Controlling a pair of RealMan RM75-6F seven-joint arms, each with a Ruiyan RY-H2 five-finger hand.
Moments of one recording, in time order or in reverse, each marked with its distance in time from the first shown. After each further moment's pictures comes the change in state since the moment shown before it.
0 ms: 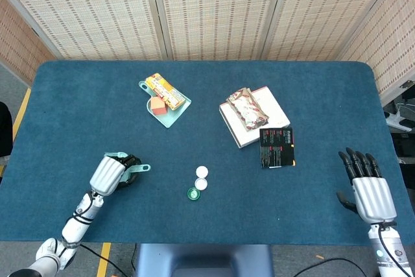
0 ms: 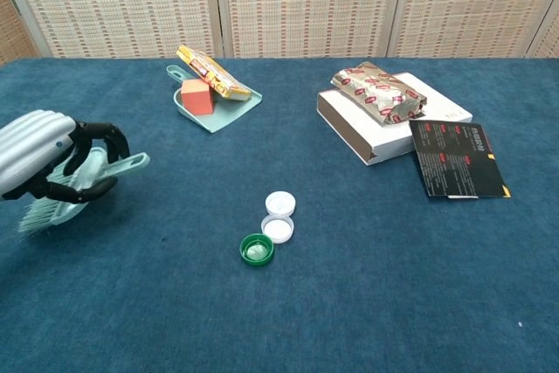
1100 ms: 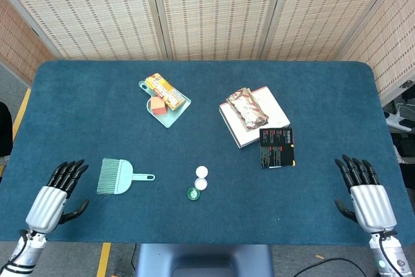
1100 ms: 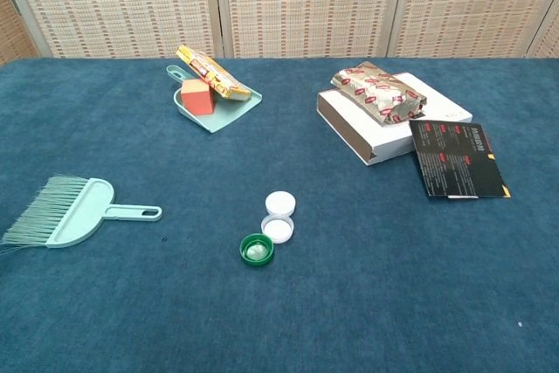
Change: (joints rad) left arm 0.255 0.622 0.103 -0.942 -0.022 0.138 0.277; right arm -0.028 0.035 -0.051 -0.034 -0.068 0.032 0.006
